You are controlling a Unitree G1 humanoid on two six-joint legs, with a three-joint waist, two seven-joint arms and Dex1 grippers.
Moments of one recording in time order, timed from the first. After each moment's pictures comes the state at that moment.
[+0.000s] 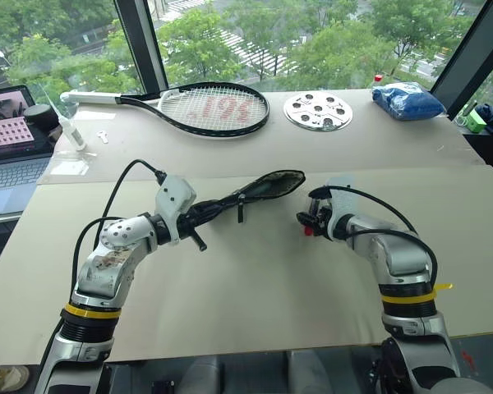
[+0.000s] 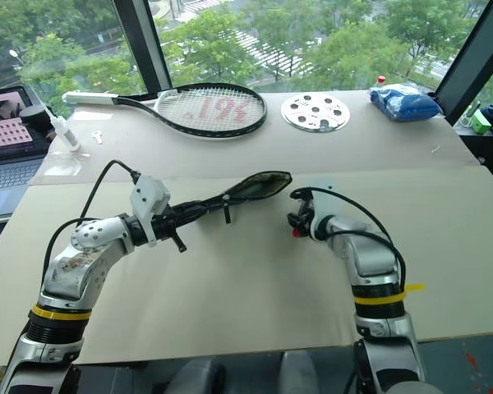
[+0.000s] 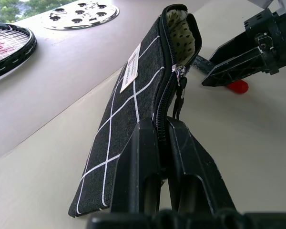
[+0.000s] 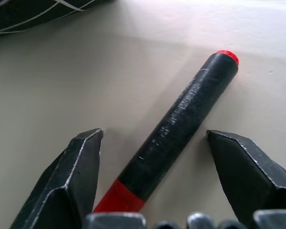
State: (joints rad) left arm -0.38 0.51 -0.02 -0.18 -0.32 0.46 -0.76; right arm -0.54 -0.34 -0.01 -0.08 0.18 1.04 0.26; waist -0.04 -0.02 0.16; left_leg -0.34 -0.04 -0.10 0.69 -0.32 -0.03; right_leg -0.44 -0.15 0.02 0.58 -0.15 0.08
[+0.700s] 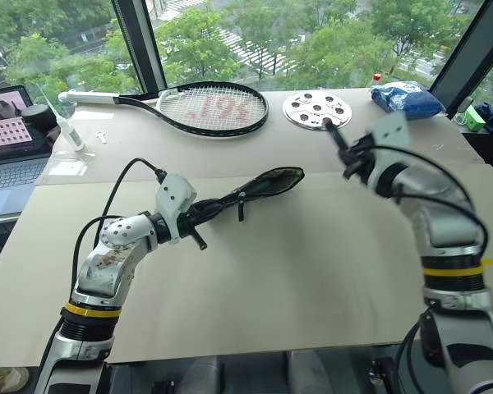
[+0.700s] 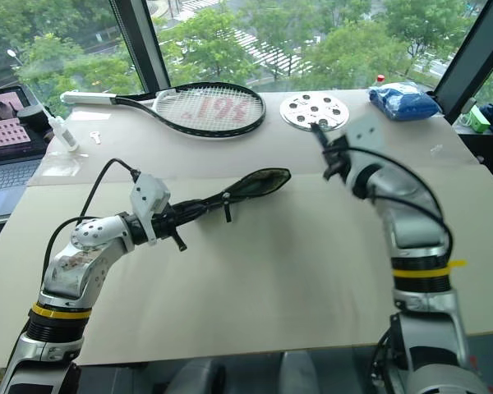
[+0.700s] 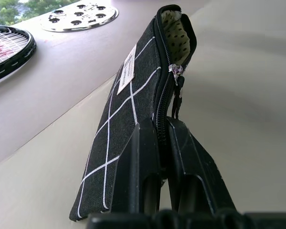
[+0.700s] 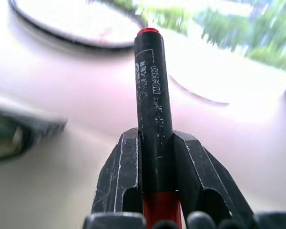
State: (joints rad) left arm -0.39 0.51 -0.02 -0.18 -0.32 0.46 -0.77; right arm -0.71 -0.70 -0.01 0.03 0.10 0.41 0.55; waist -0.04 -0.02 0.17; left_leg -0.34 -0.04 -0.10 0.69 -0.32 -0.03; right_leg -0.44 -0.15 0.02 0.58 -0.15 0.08
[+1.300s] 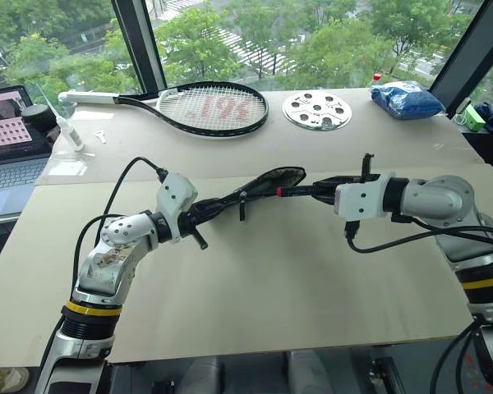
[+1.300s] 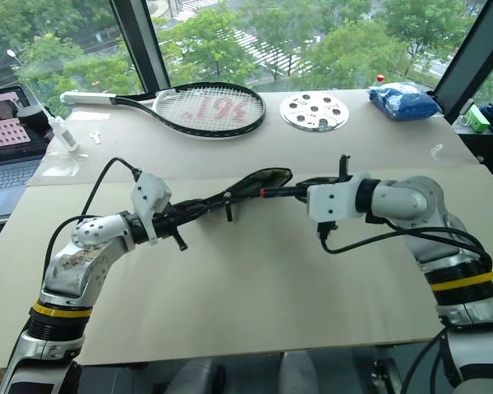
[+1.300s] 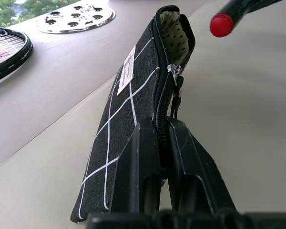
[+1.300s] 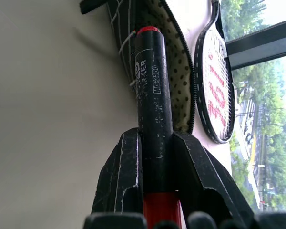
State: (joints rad) left arm -0.40 0.51 -0.02 -0.18 -0.32 0.46 -0.78; right arm -0.65 -0.84 0.20 0.08 -0.16 -0.31 0.90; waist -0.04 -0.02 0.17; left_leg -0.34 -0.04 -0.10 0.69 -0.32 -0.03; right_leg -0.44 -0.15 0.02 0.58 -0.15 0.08
